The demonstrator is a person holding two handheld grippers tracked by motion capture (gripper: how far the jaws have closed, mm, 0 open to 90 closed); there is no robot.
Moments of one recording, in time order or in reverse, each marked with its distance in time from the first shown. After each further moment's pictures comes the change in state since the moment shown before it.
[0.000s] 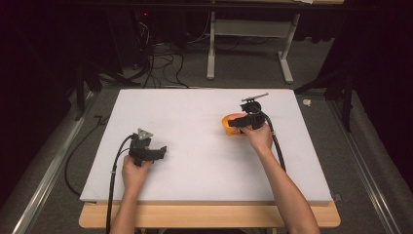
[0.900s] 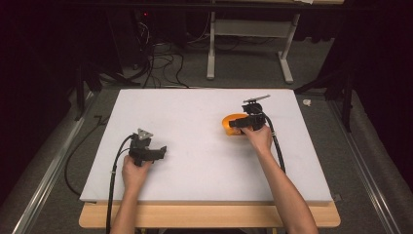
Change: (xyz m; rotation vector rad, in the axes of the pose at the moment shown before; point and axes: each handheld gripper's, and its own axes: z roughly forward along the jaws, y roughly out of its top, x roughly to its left) left arm 0.000 0.000 0.000 -0.001 0.001 0.001; right arm -0.009 -0.004 0.010 0.010 0.011 0.057
